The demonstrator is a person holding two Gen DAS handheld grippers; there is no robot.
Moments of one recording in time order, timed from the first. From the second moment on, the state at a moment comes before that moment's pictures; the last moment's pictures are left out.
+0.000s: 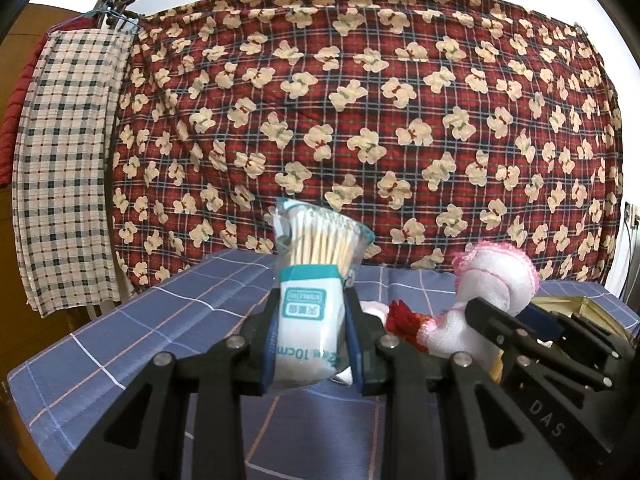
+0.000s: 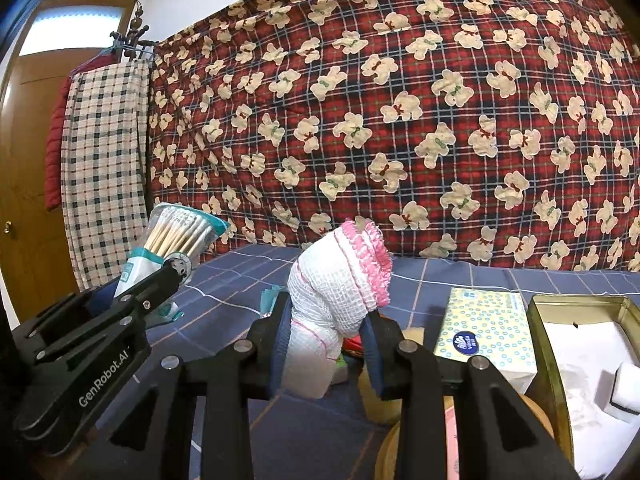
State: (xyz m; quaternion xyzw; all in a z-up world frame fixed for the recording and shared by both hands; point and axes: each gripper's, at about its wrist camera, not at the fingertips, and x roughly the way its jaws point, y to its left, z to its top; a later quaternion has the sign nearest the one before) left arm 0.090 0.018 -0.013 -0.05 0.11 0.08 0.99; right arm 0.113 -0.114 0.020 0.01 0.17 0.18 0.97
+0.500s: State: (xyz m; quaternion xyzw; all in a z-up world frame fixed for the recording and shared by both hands) left arm 0.102 -0.001 -0.015 -0.05 0.13 0.07 0.99; right arm 0.110 -0.137 0.022 0.02 0.16 0.17 0.97
